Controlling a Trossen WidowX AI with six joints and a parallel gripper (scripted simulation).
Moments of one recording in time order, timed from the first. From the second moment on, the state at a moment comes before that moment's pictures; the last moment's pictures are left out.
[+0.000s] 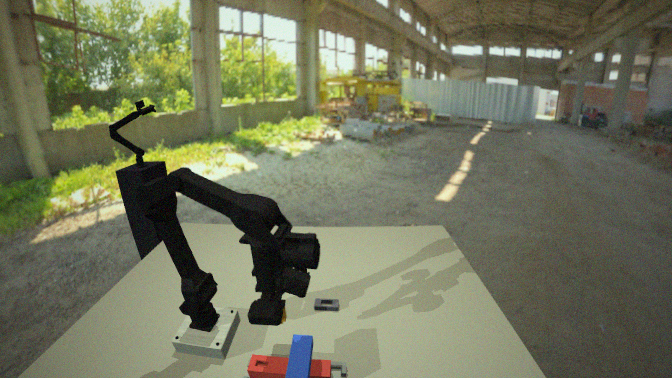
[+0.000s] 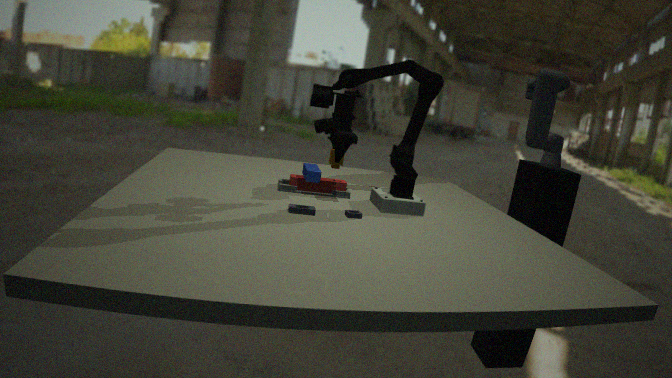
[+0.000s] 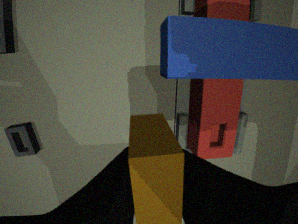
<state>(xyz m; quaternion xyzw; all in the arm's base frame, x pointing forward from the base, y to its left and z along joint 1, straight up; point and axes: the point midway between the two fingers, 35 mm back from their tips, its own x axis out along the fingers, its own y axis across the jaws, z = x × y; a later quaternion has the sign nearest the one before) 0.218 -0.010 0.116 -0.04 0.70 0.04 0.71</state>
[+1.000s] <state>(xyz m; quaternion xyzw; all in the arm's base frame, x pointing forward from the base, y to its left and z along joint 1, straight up) 0.196 -0.095 0.098 -0.03 0.70 0.02 0.71</state>
